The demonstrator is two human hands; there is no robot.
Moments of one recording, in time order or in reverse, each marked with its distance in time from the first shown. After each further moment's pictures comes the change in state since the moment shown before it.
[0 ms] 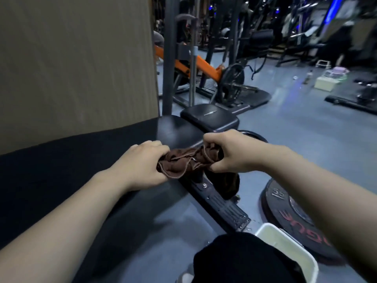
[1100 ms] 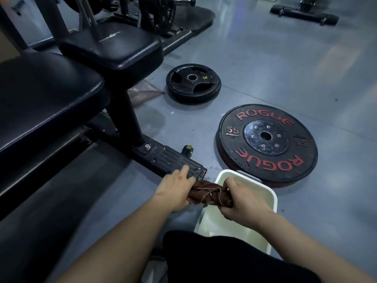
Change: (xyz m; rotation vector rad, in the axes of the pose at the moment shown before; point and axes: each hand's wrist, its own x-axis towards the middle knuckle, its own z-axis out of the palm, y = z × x) left_hand 0.091 0.153 0.332 0.145 -0.533 0.306; right_hand -0.190 0.169 0.272 0.205 -0.083 0.761
